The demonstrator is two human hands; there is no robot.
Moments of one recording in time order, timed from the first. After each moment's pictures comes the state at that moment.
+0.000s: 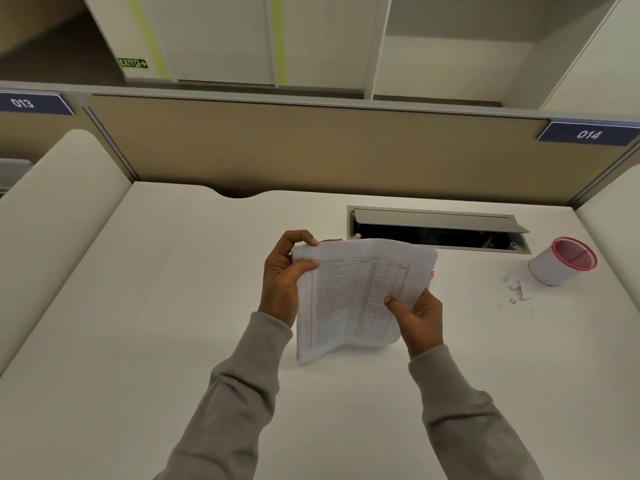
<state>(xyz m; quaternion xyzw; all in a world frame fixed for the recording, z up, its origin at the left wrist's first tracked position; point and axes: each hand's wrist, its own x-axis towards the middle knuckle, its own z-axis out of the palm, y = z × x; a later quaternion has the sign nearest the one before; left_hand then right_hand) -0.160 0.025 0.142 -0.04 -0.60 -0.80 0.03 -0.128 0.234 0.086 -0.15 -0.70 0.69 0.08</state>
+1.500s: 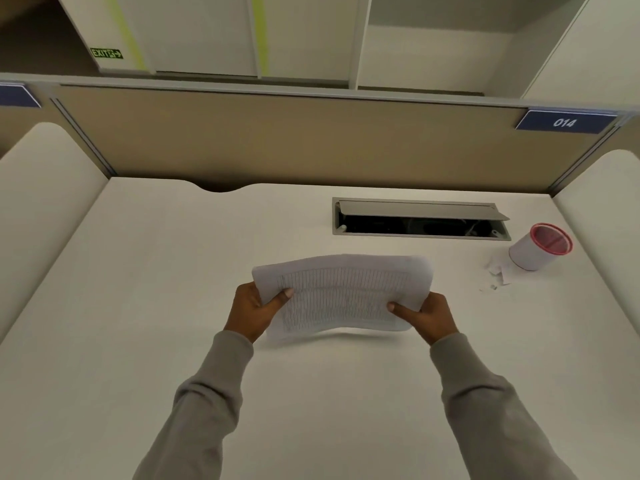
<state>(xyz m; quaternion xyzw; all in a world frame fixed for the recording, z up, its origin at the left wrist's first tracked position) -0.144 -0.014 0.063 0.07 -0.76 -0.65 -0.03 -0.125 0.304 0.061 -0.15 -0.78 0.61 -0.04</state>
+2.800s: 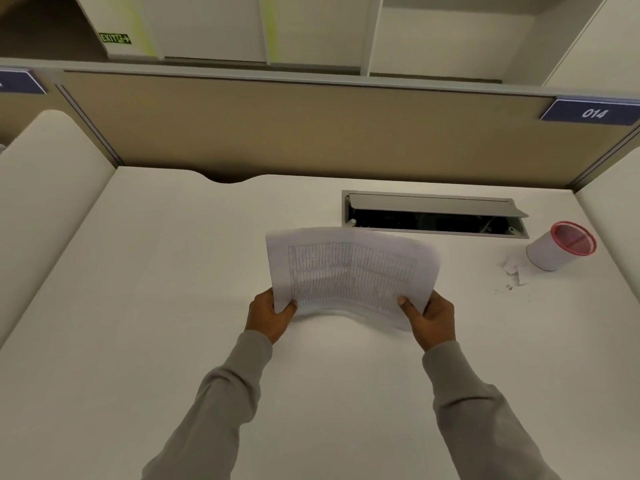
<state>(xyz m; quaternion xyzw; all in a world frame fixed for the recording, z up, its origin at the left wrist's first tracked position) -0.148 -0.008 0.004 0.12 -0.82 -0.55 -0.06 -0.125 0.281 0.039 -0.19 -0.77 0.60 0.06</state>
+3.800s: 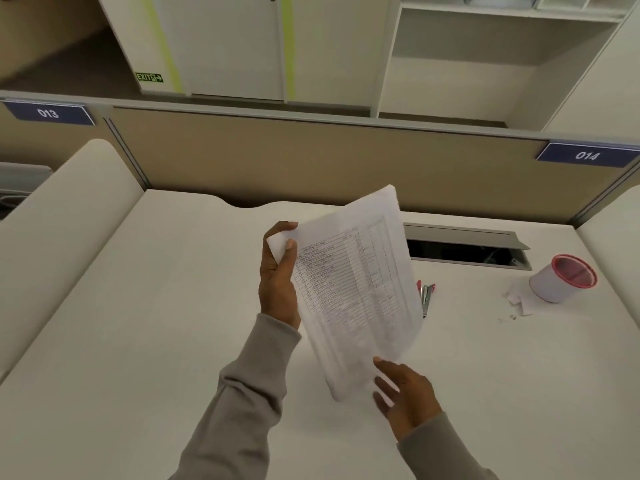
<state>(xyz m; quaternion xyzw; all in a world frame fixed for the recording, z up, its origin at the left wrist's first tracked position) -0.155 0.029 0.161 0.00 -0.50 -0.86 0.11 -0.052 0.212 0.081 -0.42 -0.43 0.79 -0.12</state>
